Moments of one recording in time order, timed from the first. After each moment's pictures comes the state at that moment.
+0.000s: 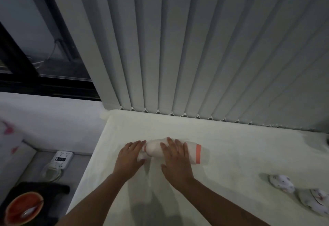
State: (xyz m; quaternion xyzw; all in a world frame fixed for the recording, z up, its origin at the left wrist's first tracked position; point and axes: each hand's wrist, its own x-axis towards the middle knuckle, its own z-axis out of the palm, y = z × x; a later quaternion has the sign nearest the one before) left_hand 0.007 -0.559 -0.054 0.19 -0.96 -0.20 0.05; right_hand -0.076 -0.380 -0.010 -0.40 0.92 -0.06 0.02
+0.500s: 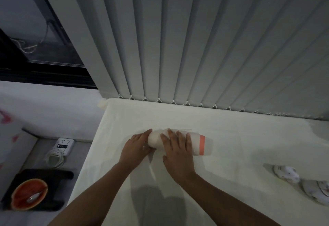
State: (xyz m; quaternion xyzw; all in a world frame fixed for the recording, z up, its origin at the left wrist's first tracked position) left_hand -0.010 -0.549 -0.051 0.19 -0.94 -0.29 0.05; right_hand -0.079 -0.385 -0.027 -0.40 0.92 -0.03 -0.02
